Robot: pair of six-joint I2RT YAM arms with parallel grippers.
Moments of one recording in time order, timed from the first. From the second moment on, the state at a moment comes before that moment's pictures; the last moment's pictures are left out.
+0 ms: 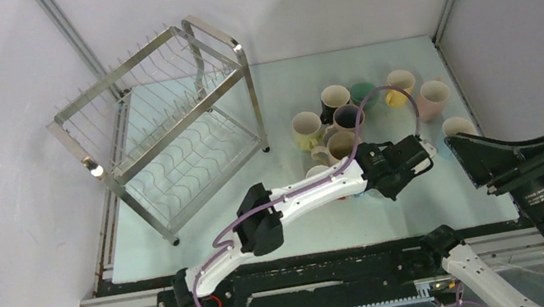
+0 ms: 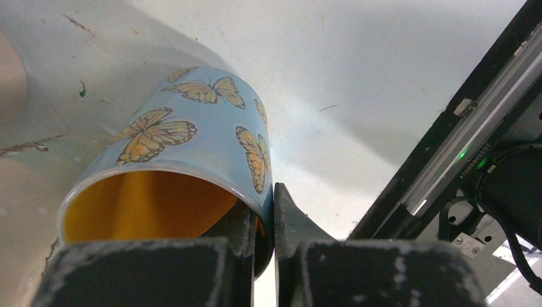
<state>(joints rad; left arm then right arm) -1.28 2.46 2.42 -0.97 -0.11 -0.18 0.40 0.35 1.34 -0.72 0.02 0.85</state>
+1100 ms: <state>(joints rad) -1.26 2.46 2.44 -0.94 -0.15 -0.17 0.40 0.35 1.33 -0.72 0.02 0.86</state>
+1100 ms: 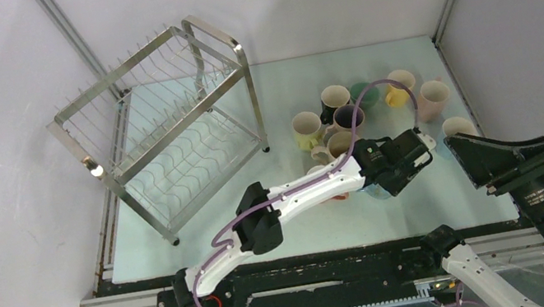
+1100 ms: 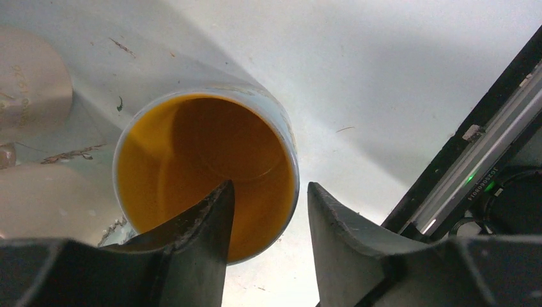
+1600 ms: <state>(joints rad) -1.27 2.22 2.37 -0.87 -0.12 -0.18 0.40 0.35 1.33 -0.69 -0.01 0.87</state>
